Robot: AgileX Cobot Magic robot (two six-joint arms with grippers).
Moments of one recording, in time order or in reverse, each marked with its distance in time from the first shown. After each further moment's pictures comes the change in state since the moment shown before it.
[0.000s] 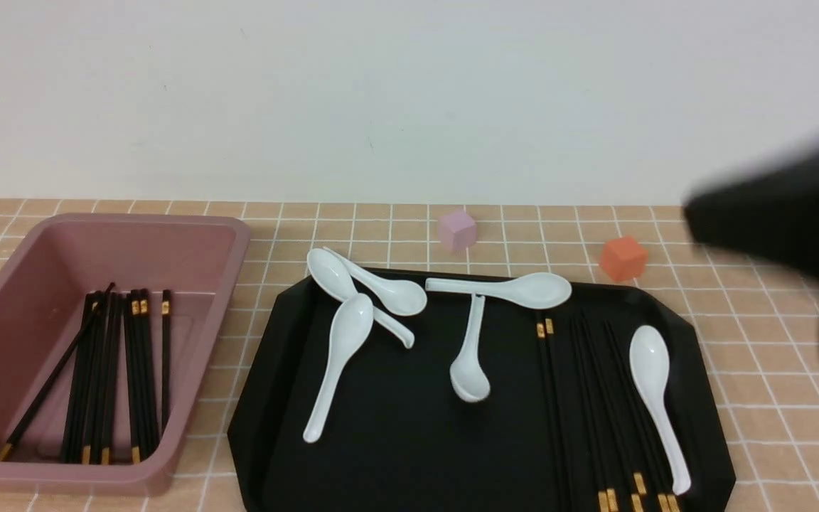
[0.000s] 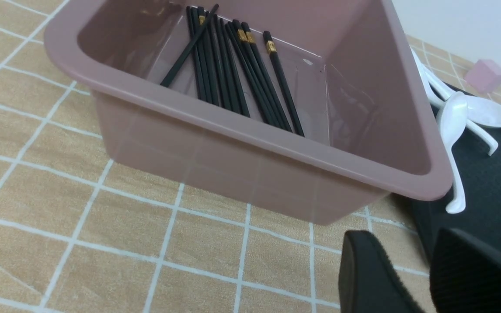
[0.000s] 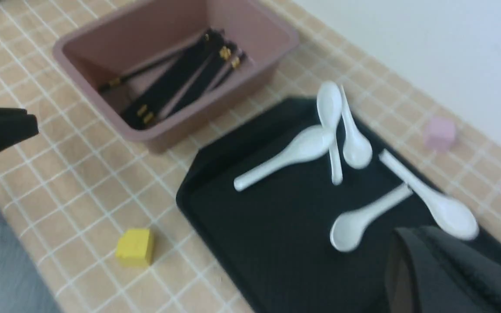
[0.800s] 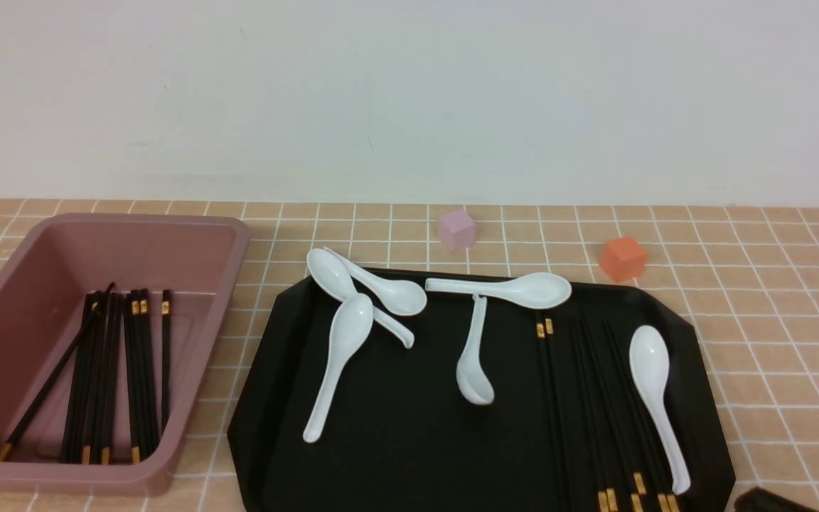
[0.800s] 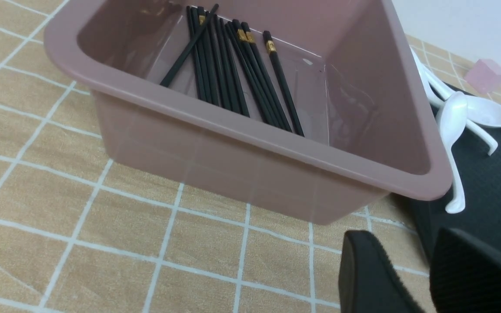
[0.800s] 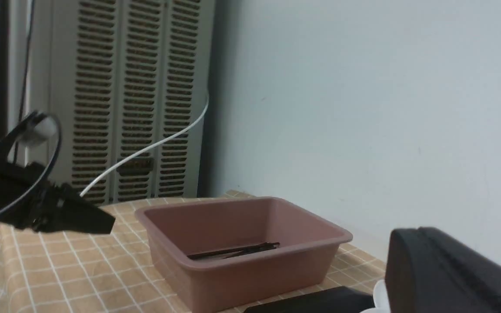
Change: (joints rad) right arm 0.000 -0.457 1.072 0.005 -1.311 -0.073; left arm 0.000 0.000 0.000 0.000 0.001 0.000
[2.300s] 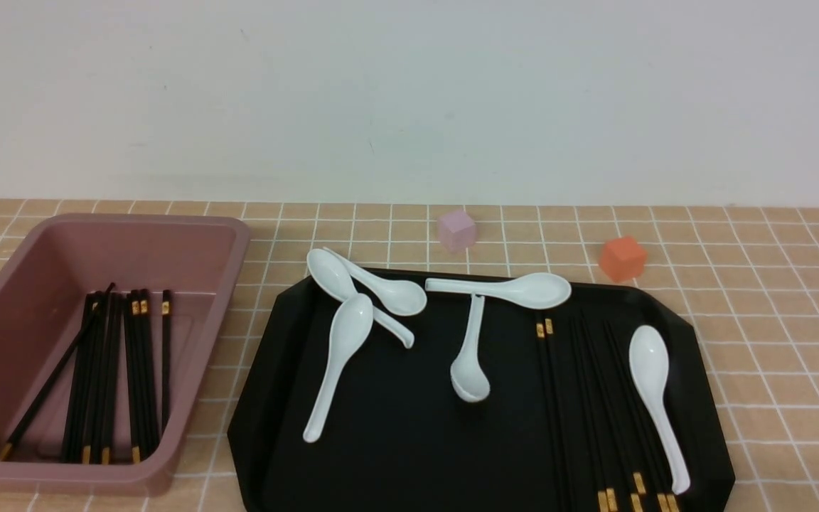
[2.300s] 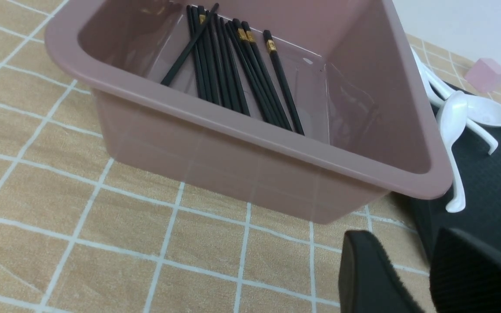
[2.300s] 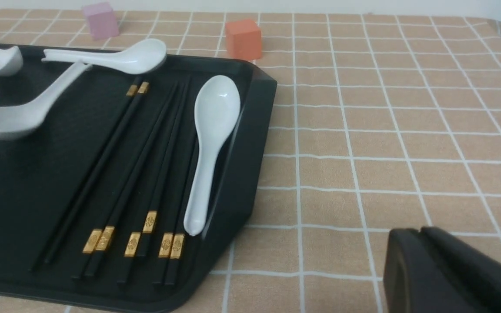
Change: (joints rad) right arm -0.810 -0.437 0.041 0.056 0.937 0.074; left arm 0.000 0.000 0.000 0.000 0.002 0.000
